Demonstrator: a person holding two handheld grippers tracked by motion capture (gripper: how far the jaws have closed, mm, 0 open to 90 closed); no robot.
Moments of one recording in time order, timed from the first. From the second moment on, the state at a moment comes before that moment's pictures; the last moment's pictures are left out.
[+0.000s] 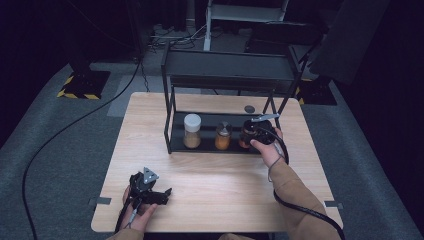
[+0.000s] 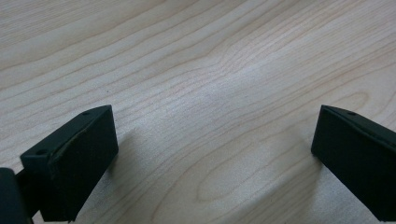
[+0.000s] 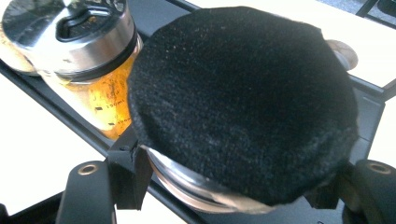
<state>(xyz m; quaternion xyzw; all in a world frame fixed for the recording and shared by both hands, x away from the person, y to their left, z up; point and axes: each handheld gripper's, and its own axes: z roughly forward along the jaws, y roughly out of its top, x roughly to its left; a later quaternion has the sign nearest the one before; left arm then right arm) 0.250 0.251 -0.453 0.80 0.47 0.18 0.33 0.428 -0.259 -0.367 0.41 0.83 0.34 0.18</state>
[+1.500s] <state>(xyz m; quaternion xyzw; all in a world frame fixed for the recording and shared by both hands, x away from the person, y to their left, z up) 0.249 0.250 -0.453 0.80 0.47 0.18 0.33 0.377 -0.273 -0.334 0.37 0.80 0.41 0.21</state>
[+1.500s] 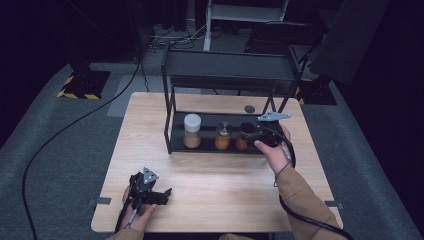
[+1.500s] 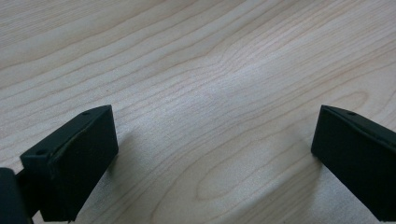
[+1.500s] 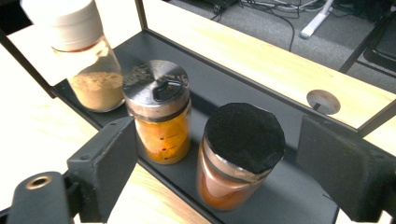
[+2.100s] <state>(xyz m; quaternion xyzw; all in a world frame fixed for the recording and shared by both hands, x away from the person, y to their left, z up) 0.249 0.250 -0.453 0.80 0.47 0.18 0.33 0.339 -0.308 -0.328 0.36 0.80 0.43 0.22</state>
